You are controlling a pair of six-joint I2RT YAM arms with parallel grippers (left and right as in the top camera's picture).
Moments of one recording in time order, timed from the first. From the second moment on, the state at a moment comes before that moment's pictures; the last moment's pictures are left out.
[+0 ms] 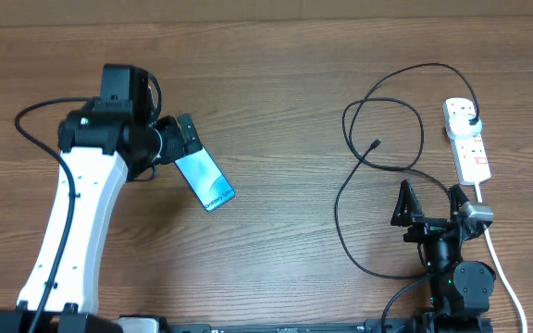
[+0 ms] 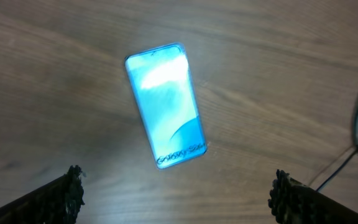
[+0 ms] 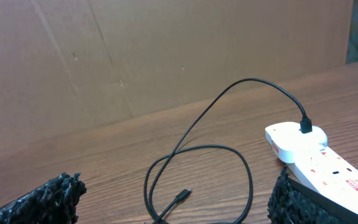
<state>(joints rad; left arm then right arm) -0.07 1.51 1.41 -1.13 0.12 -0.46 -0.03 0.01 0.02 -0.03 -0.02 0.26</state>
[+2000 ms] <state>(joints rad) -0.11 1.74 1.33 -1.02 0.09 -0.65 -0.03 0.01 0.02 -0.03 -0.02 0.26</state>
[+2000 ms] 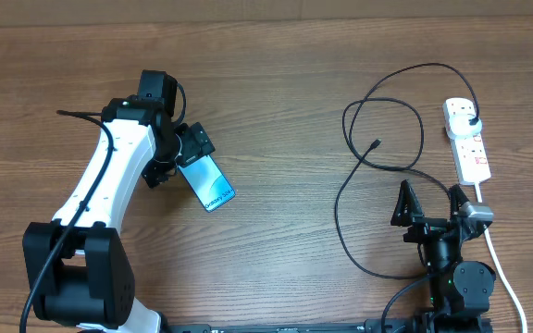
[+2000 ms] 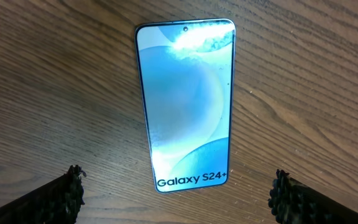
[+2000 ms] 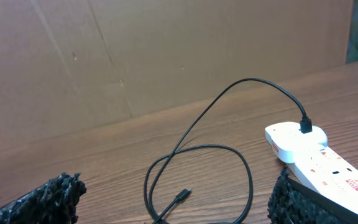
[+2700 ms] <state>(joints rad) -0.11 1.85 1.44 -1.15 0.09 -0.66 -0.03 0.01 0.02 -0.03 -0.02 0.26</state>
